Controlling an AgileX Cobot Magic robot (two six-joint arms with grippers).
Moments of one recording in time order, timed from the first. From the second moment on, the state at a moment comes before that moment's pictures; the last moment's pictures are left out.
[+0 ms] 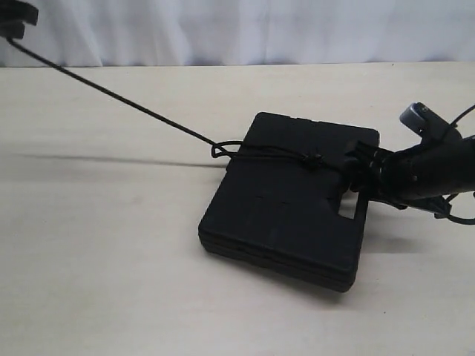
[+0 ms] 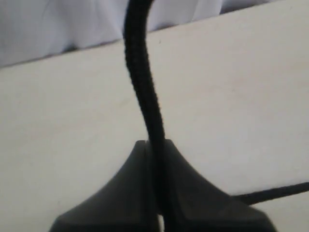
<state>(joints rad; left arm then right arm) 0.26 1.76 -1.40 -0.37 0.64 0.51 0.03 1.71 -0.72 1.20 0.30 -0.58</state>
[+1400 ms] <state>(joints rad) 0.40 1.62 -1.21 -0.16 0.42 0.69 0.03 1.93 -0.99 1.17 0.54 -0.74</state>
